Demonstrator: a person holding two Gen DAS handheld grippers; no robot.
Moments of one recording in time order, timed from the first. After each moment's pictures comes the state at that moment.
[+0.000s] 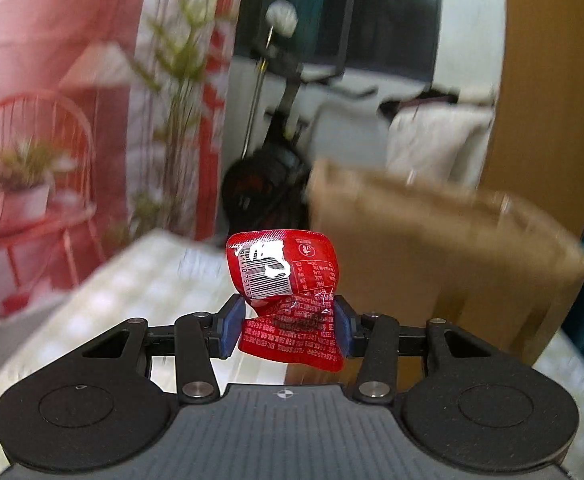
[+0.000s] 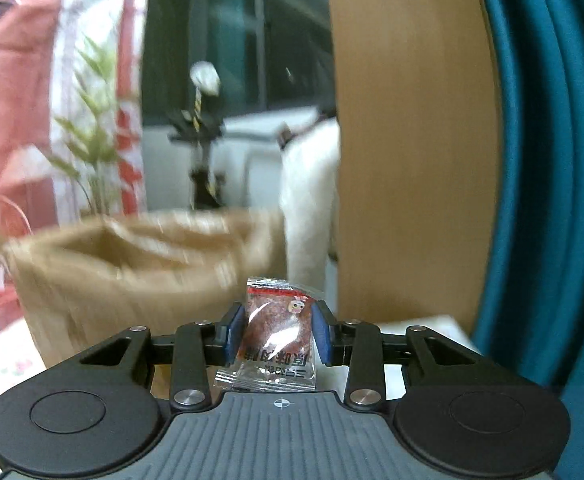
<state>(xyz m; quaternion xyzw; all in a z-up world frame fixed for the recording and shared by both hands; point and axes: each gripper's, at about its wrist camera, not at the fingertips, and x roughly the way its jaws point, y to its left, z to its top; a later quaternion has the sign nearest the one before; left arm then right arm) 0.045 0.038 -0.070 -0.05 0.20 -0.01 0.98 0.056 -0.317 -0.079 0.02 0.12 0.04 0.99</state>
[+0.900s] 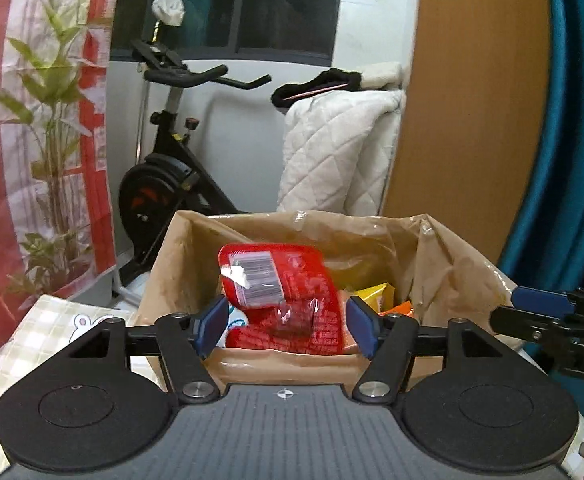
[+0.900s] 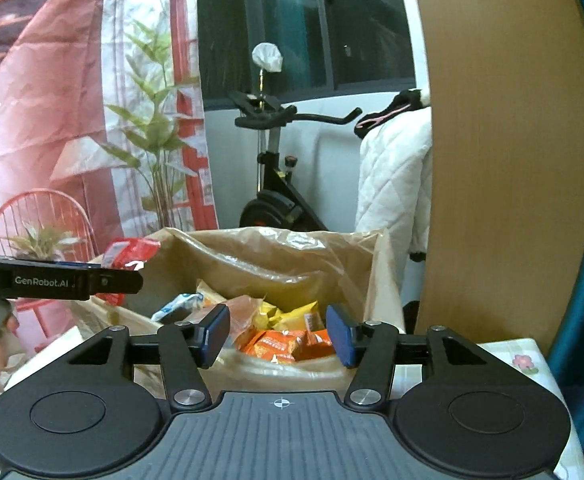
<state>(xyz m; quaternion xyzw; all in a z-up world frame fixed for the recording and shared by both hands) 0.144 -0.019 -0.033 -0.01 0.23 -0.16 0.96 0.096 -0.274 -0.055 0.05 0.19 0.13 0.97</state>
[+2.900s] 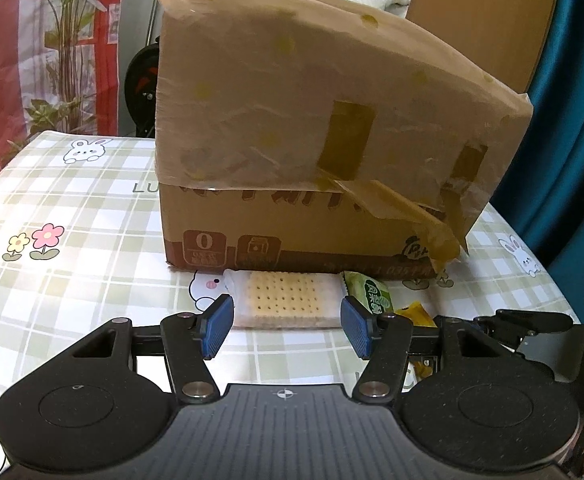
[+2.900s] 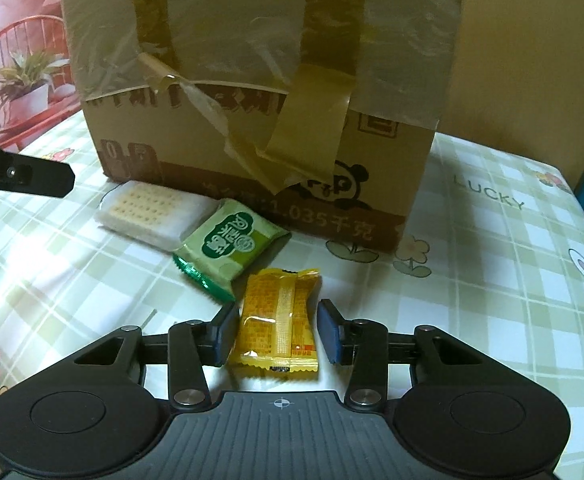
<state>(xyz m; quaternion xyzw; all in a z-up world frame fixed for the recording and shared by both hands) 0.062 -0.013 -0.152 -0.04 0.37 -0.15 0.92 0.073 -0.236 -0.234 -0.03 0.39 0.12 0.91</state>
